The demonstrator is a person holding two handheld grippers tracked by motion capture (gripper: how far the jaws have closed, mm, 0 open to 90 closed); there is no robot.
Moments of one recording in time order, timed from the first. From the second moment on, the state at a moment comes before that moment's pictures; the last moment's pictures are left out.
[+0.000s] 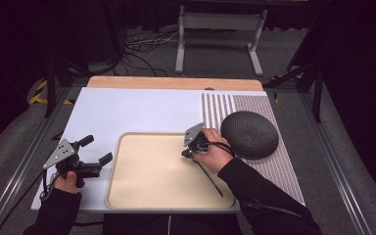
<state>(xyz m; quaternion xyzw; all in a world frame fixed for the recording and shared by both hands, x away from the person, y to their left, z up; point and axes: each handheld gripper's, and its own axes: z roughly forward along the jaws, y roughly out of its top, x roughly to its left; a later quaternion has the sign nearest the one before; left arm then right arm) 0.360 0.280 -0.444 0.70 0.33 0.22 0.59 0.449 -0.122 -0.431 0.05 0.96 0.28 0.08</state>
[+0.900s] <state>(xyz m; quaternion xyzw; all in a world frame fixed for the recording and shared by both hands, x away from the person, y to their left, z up) 0.360 0.279 -0.444 0.70 0.33 0.22 0.60 0.463 -0.156 -0.424 0.09 0.96 0.23 0.14</state>
